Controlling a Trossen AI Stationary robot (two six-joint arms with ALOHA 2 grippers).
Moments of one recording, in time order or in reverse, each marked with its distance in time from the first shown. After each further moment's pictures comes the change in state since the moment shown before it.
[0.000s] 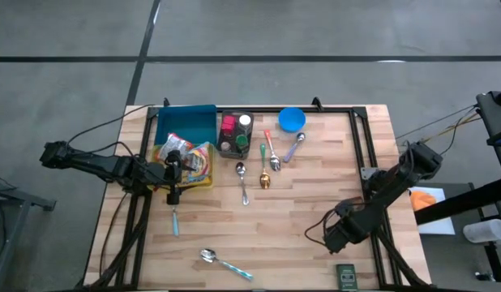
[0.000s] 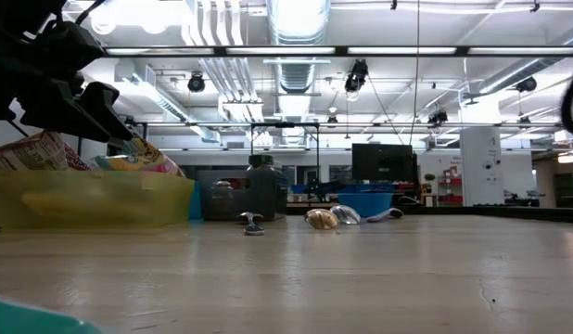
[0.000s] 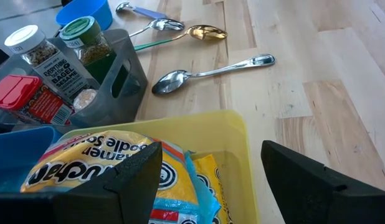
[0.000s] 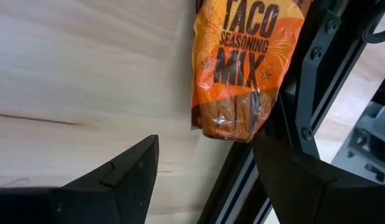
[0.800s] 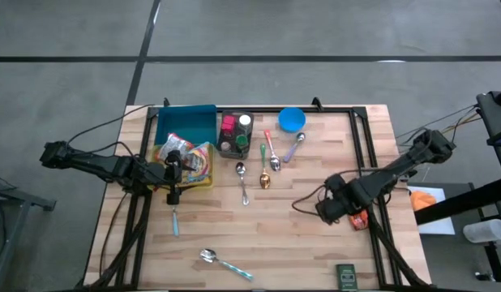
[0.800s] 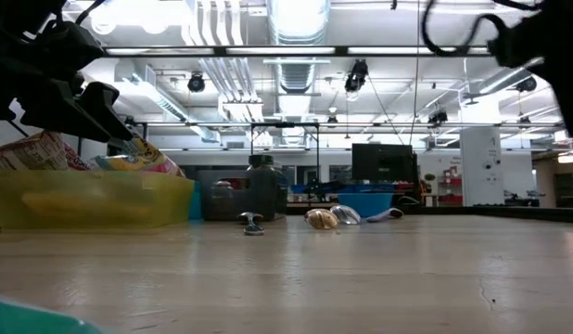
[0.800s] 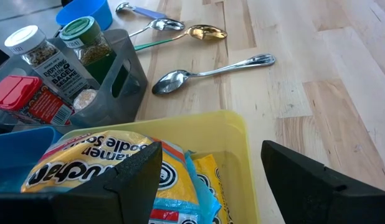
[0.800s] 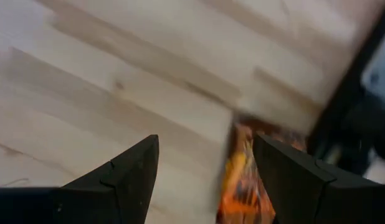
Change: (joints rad) left arm 0.000 0.000 0.000 0.000 0.000 0.003; right arm -0.241 -0.233 0.052 -0.095 0.396 -0.323
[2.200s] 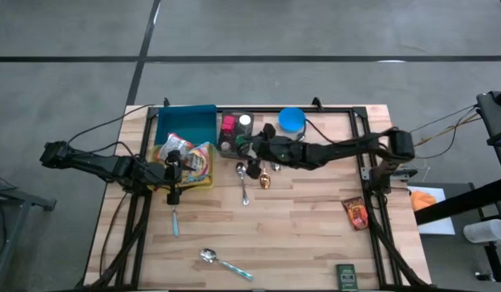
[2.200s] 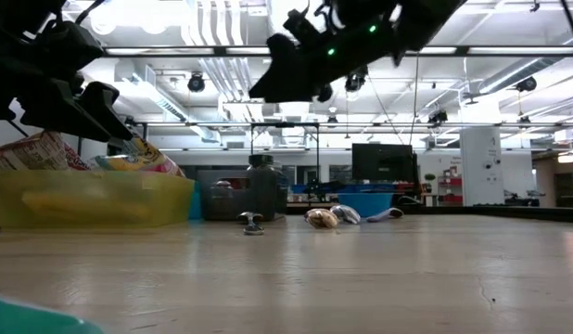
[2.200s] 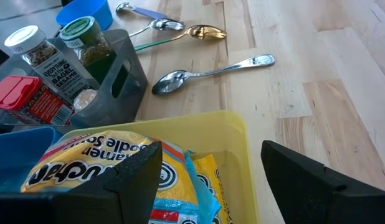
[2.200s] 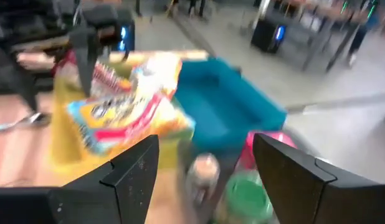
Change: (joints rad) left arm 0.000 0.000 0.000 0.000 0.000 -0.001; right arm -0.603 0.357 0.080 1.660 0.199 -1.665
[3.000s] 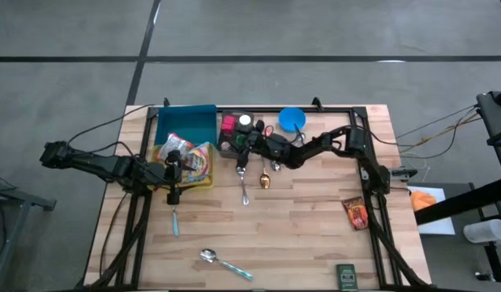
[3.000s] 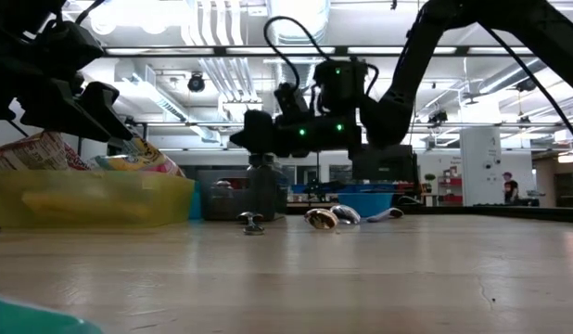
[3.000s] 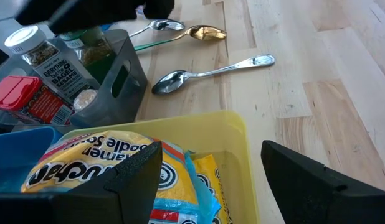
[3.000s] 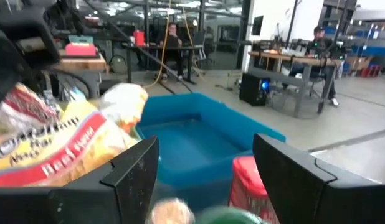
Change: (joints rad) left arm 0.000 0.000 0.000 0.000 0.000 0.000; right arm -0.151 0.456 0.010 0.805 -0.118 -0.033
